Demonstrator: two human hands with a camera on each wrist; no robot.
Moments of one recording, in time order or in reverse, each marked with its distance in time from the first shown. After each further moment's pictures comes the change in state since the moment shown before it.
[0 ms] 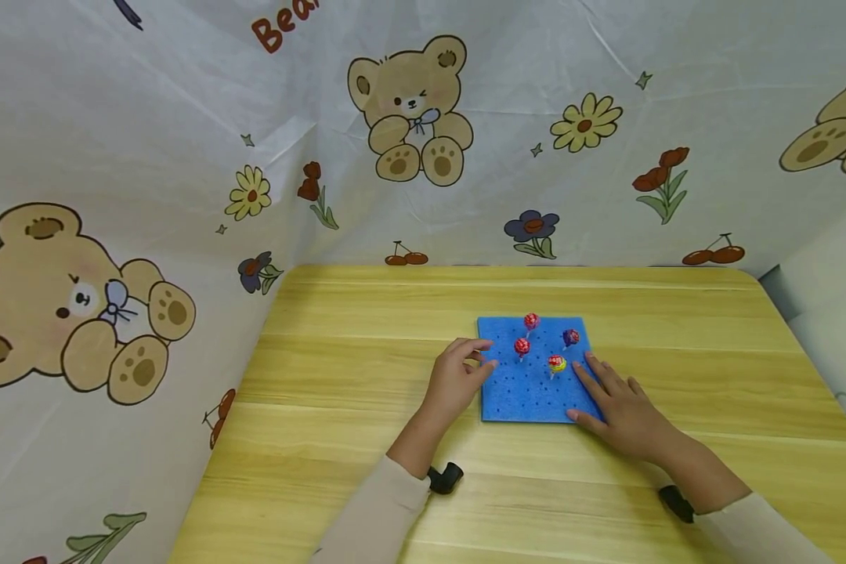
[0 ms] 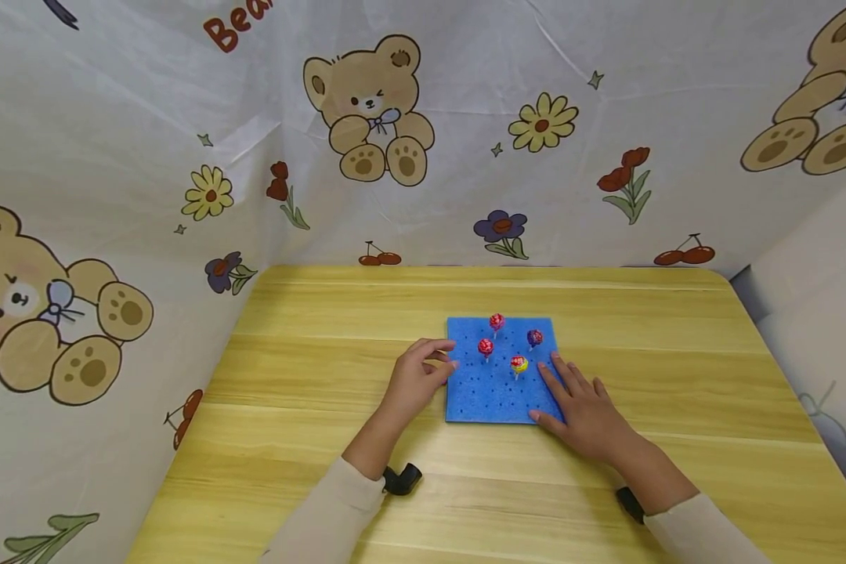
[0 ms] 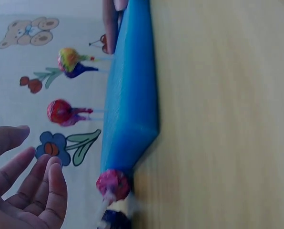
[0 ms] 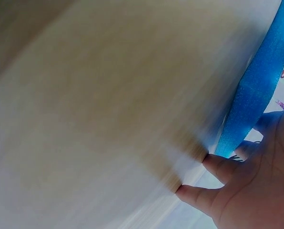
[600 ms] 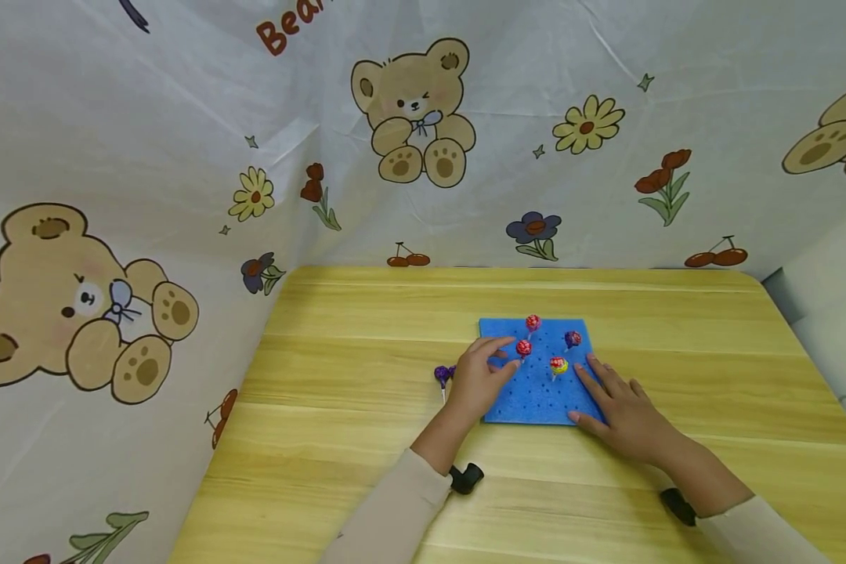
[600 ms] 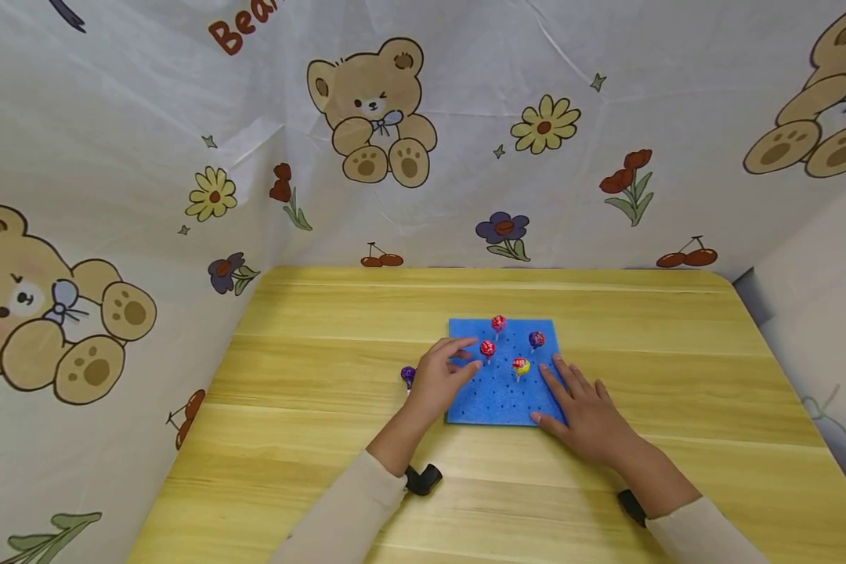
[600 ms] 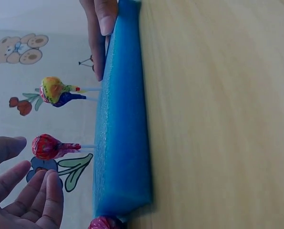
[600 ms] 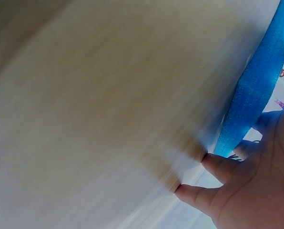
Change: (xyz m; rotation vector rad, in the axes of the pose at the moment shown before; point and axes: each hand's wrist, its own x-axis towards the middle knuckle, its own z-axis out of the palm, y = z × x) left_hand 0.011 0.007 0.032 0.041 0.012 -0.006; right_hand 0.000 0.000 0.002 -0.002 0.009 -0.002
